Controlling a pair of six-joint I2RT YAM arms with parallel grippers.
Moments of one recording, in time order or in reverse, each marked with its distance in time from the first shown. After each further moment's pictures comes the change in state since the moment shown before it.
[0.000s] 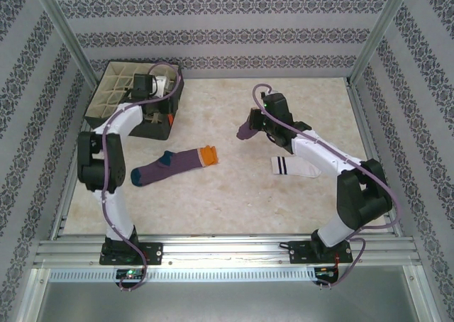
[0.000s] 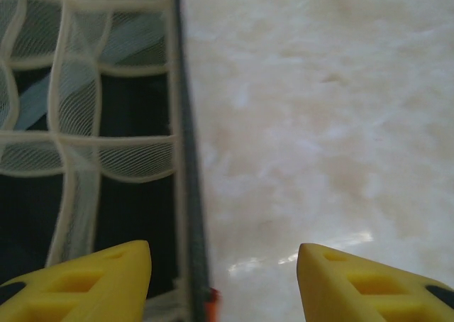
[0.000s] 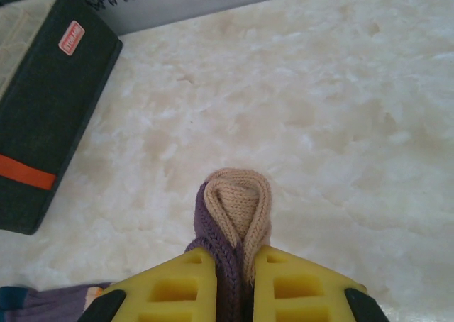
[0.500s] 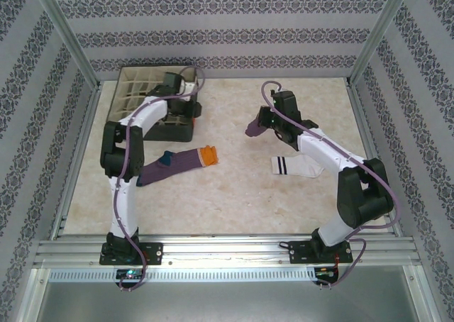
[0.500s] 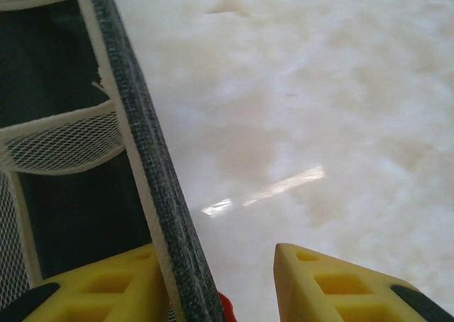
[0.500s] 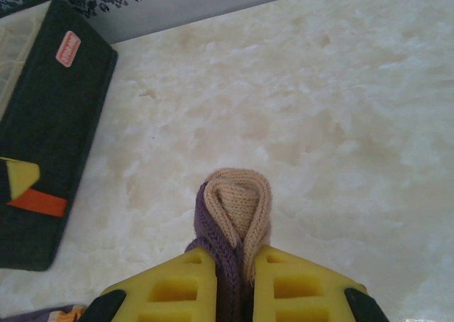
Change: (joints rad) left arm -0.177 0.194 0.242 -0.183 0.069 -0.053; right arm -0.082 0.003 -0.010 0.009 -0.018 -0.019
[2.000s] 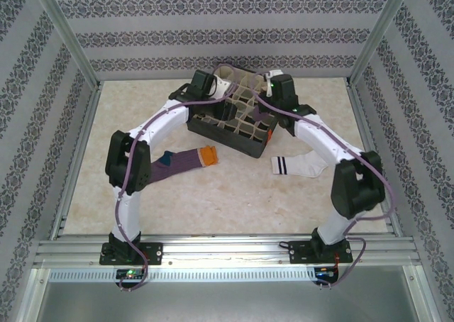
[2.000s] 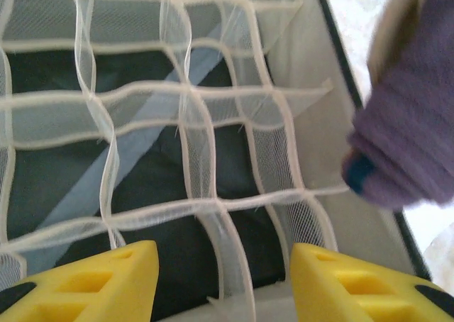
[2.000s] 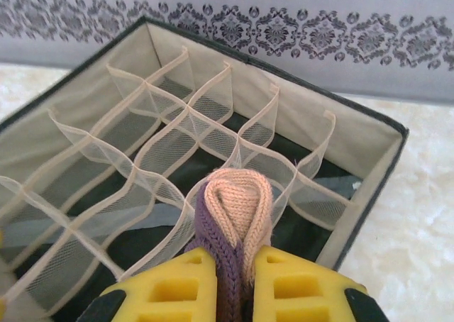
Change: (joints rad) left arm -0.229 -0.132 0.001 0.010 0.064 -0.008; right arm 0.007 0.116 0.243 -0.066 0.118 -0.354
